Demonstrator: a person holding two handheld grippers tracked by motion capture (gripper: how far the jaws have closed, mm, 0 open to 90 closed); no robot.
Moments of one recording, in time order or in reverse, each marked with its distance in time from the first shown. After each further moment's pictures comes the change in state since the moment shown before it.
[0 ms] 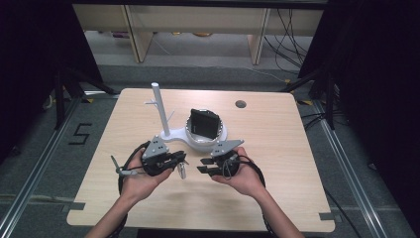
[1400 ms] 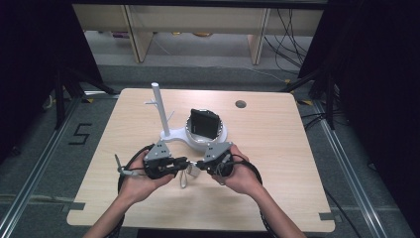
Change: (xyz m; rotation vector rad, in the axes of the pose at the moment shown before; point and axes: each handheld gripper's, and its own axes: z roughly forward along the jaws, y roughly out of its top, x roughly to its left) left arm -0.001 -0.009 0.006 0.058 -0.128 0.080; right arm 0.008 0.015 0.002 0.110 -0.056 -0.212
